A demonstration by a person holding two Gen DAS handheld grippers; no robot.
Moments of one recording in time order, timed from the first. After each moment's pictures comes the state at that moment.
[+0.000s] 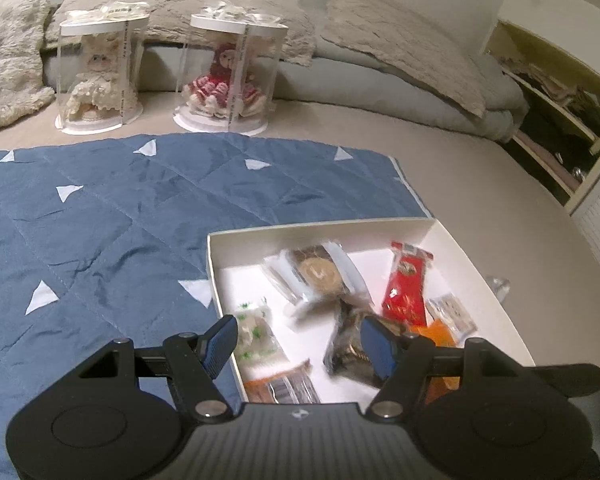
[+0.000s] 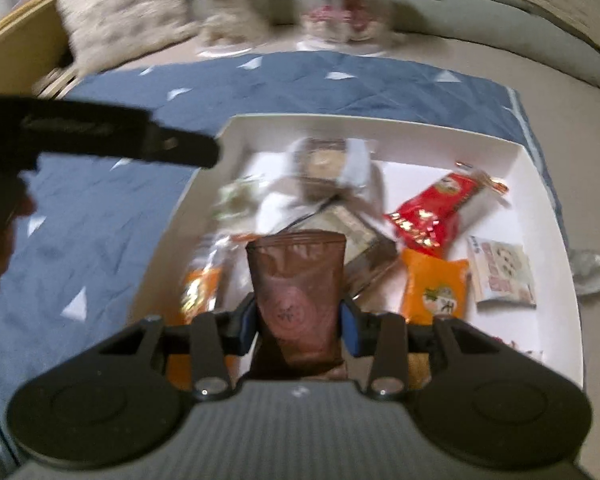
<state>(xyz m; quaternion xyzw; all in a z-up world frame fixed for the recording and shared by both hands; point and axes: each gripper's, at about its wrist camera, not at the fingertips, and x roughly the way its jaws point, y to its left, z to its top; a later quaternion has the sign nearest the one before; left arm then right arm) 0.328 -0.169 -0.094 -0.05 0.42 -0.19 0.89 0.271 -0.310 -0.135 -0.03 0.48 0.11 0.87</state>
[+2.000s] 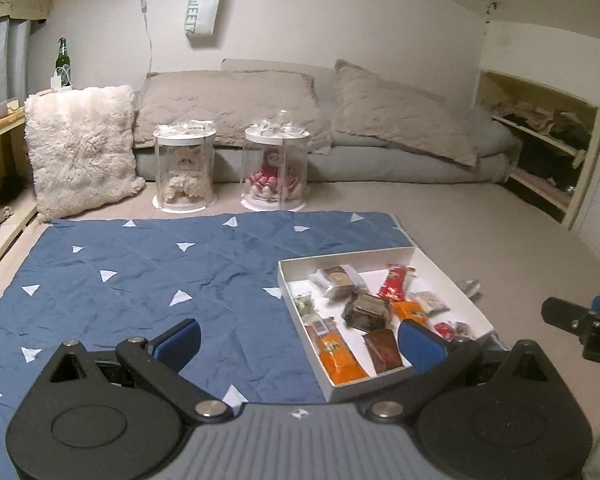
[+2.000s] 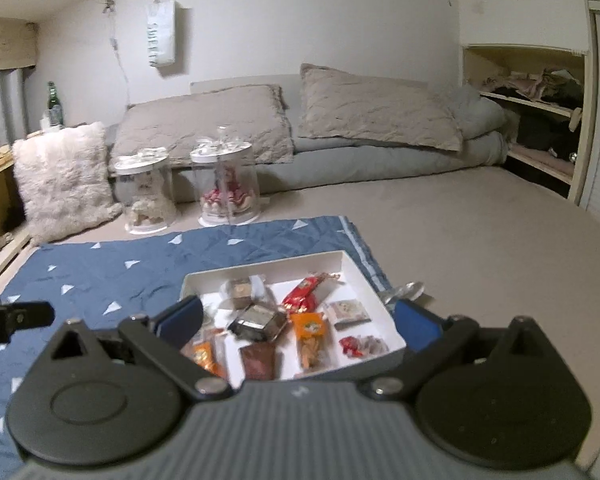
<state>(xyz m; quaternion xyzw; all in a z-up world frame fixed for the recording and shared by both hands) 0.089 -0.101 0.020 0.00 0.29 -0.13 0.95 0.028 -0.290 0.005 0.04 0.24 -0.10 0.97</state>
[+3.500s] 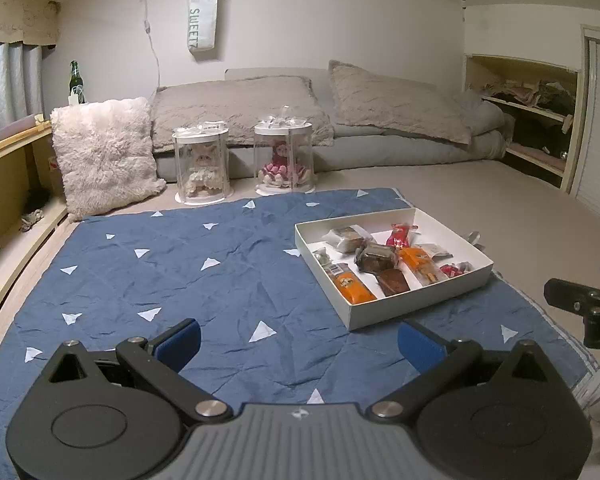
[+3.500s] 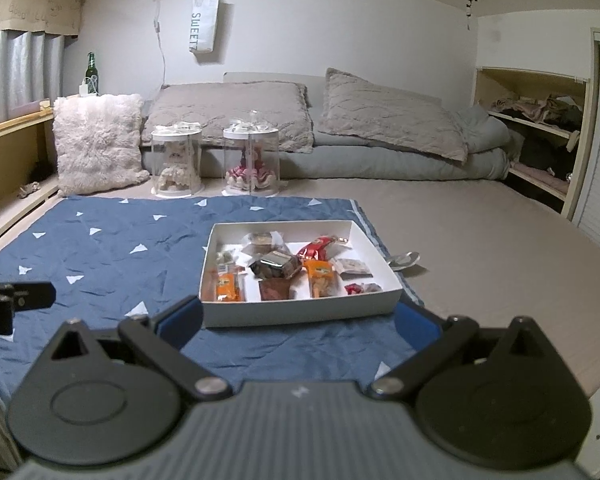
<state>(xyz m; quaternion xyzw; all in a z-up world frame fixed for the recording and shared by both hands) -0.015 -0.076 -0.018 0.04 0.27 -0.11 0.95 -0.081 -0.258 -0.032 -0.02 0.24 -0.07 0.97</state>
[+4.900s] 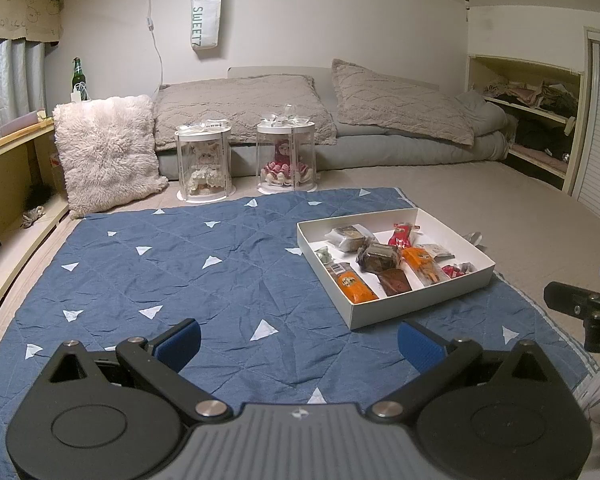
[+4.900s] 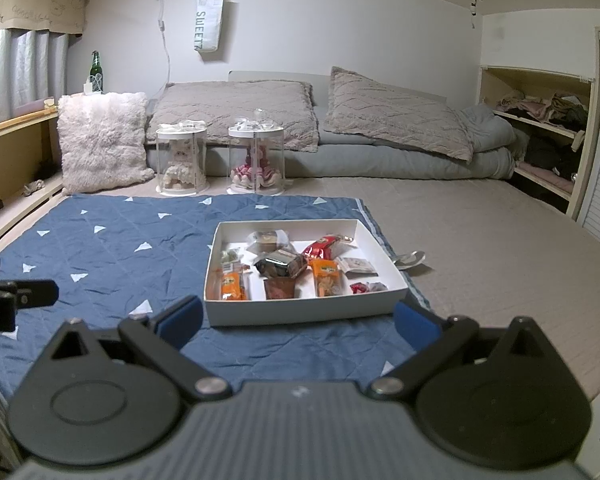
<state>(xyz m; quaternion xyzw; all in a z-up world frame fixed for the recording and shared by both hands) -0.014 -0.074 -0.018 0.04 0.27 -0.11 0.95 -0.079 -0.261 -0.034 -0.03 0.24 -0.06 0.97</state>
